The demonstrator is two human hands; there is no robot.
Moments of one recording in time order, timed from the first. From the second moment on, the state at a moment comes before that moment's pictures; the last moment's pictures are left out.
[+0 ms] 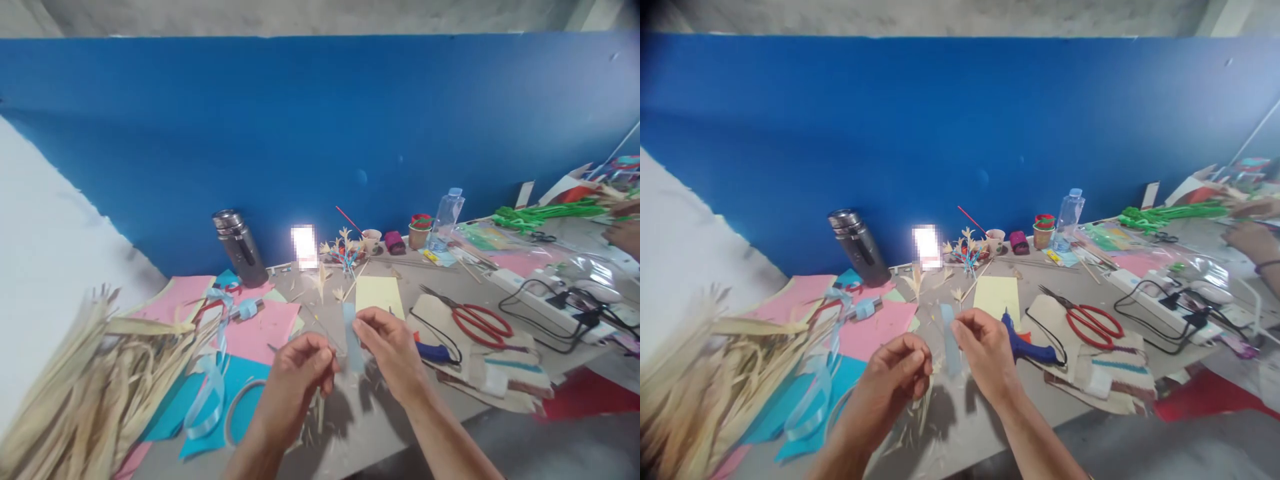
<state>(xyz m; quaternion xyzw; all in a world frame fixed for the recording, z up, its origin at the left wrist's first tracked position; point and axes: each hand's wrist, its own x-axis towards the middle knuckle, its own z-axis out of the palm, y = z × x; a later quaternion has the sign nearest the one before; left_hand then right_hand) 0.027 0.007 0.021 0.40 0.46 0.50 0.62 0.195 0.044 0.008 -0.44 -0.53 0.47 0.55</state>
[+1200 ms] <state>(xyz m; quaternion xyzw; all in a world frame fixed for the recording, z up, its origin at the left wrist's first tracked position) 0.034 -0.027 -0.018 0.42 0.47 0.56 0.54 0.175 0.003 -0.007 -0.40 -0.63 0.40 0.53</state>
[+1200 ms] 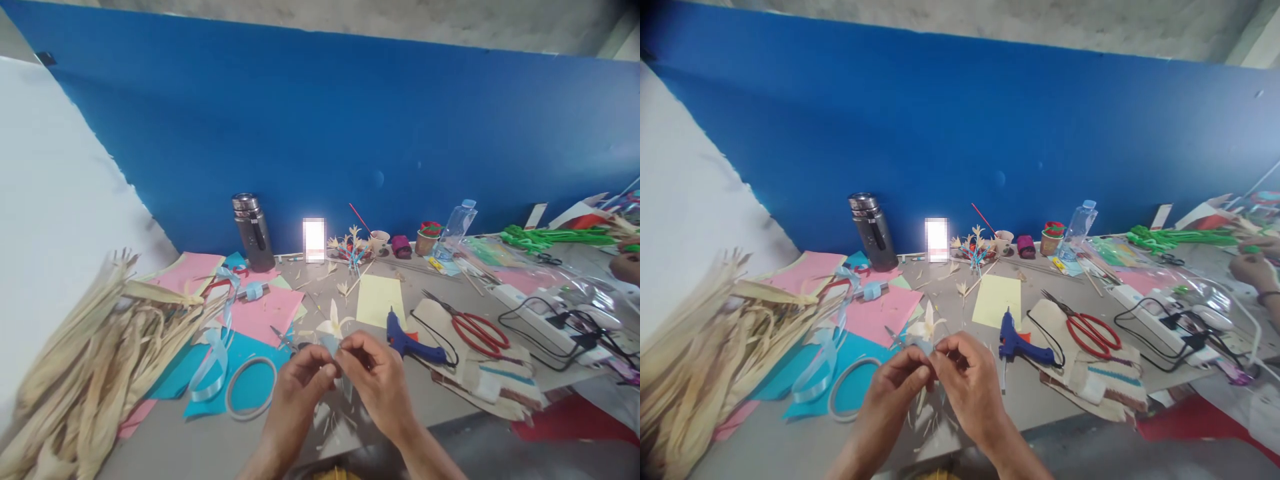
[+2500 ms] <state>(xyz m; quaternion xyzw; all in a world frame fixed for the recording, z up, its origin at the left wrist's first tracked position) 0.017 -0.037 -0.023 0.32 0.45 0.65 0.52 0.149 -0.014 -0.020 -0.38 -0.68 0.39 0.50</state>
